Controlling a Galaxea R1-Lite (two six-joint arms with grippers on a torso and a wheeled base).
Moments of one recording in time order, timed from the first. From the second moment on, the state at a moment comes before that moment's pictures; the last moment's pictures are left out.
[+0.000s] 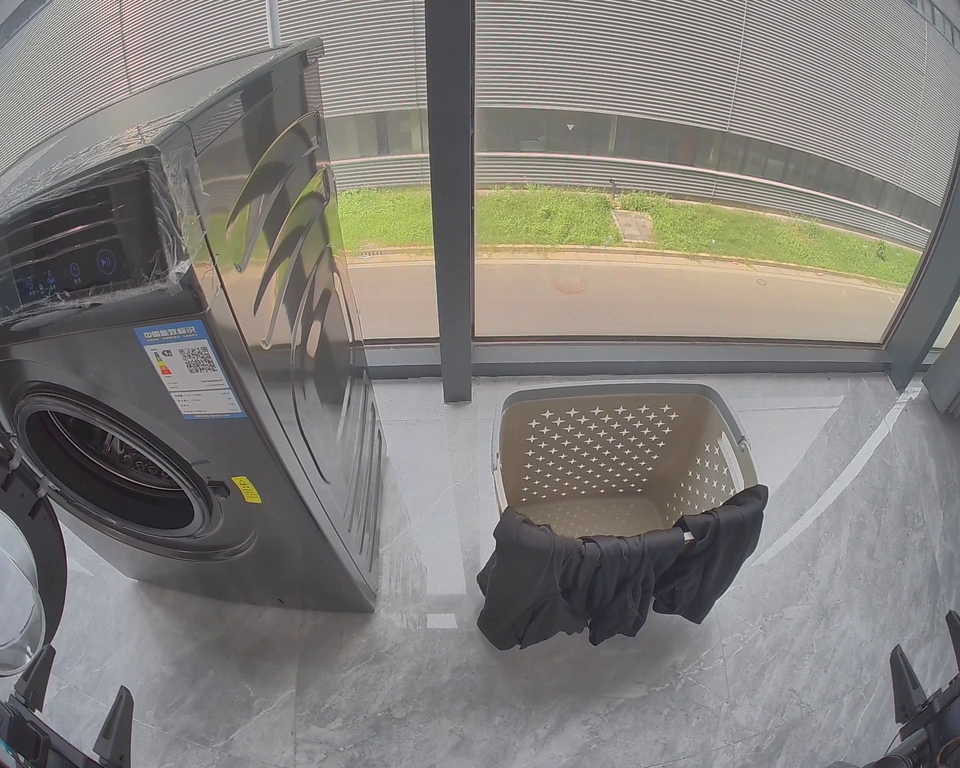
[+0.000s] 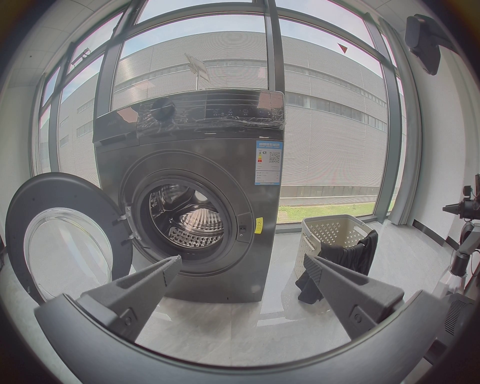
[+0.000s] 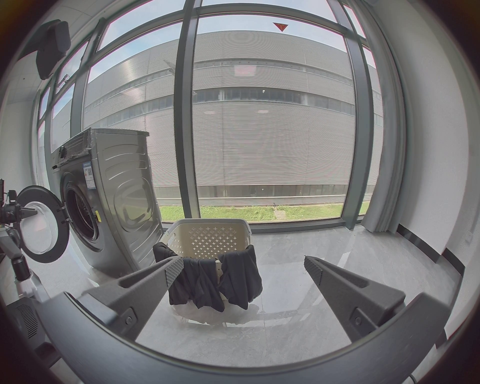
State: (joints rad) left arm 0.00 0.02 -0.02 0.00 -0.02 0.00; right arm 0.00 0.02 -0.02 0.00 -0.01 0.00
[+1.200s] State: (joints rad) left arm 0.00 0.02 -0.02 0.00 -0.02 0.00; right arm 0.00 0.02 -0.02 0.00 -0.01 0.00
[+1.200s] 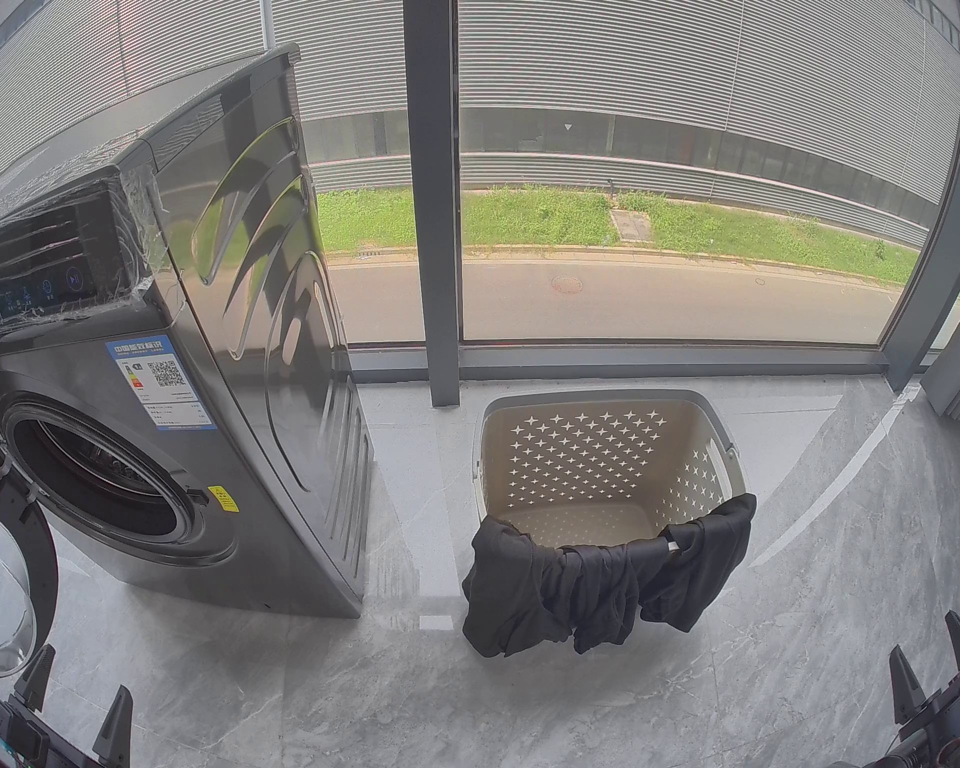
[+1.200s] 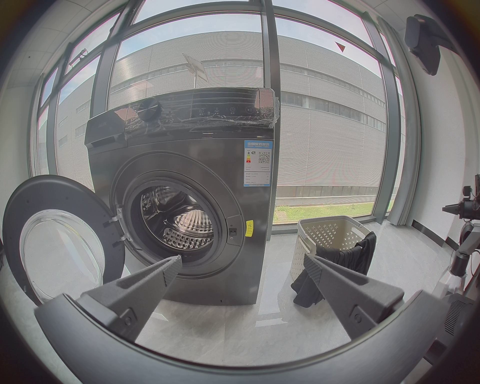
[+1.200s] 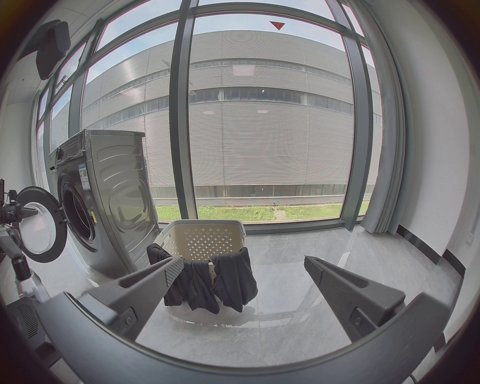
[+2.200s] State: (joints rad) left arm 0.00 0.02 -0.02 0.00 -0.02 0.00; right arm 0.00 0.02 -0.02 0.00 -0.01 0.00
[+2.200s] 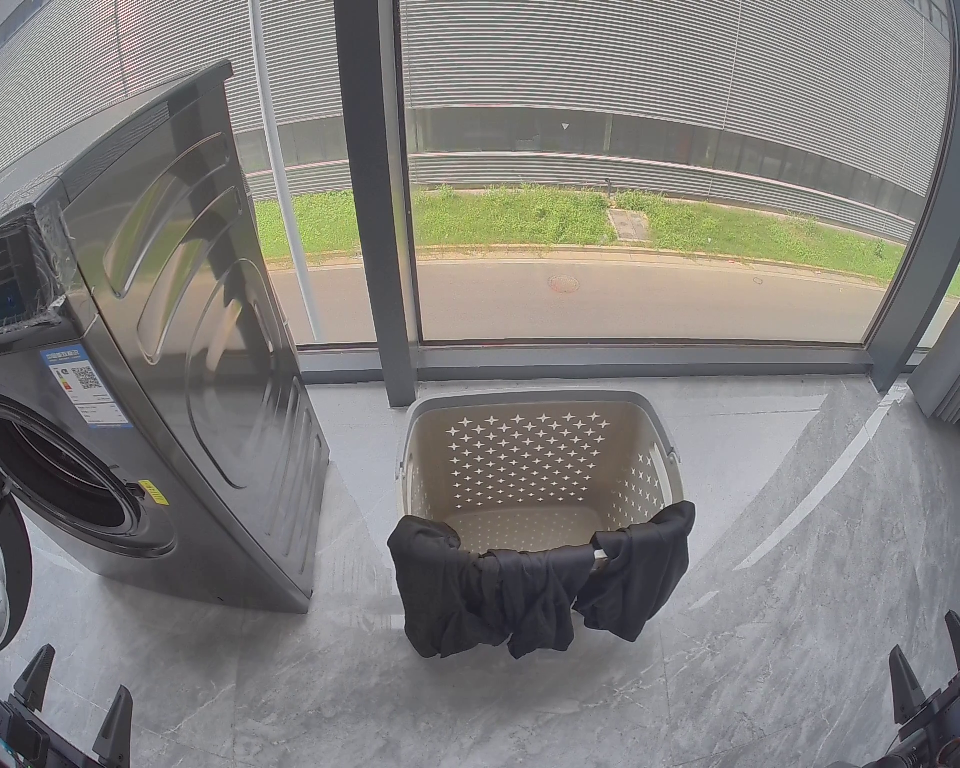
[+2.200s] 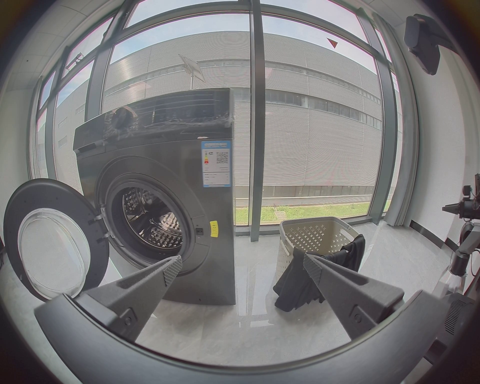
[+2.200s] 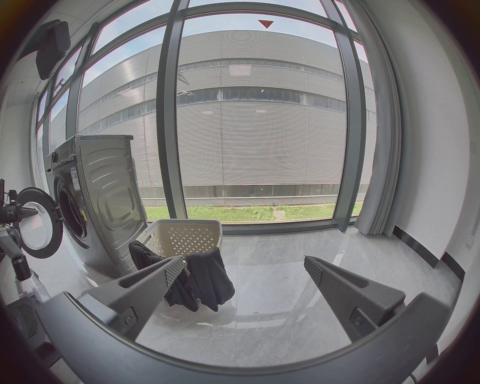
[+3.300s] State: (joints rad) left arm 0.00 0.02 -0.02 0.00 -0.02 0.00; right arm 0.04 0.29 -0.38 0.09 0.23 -0.01
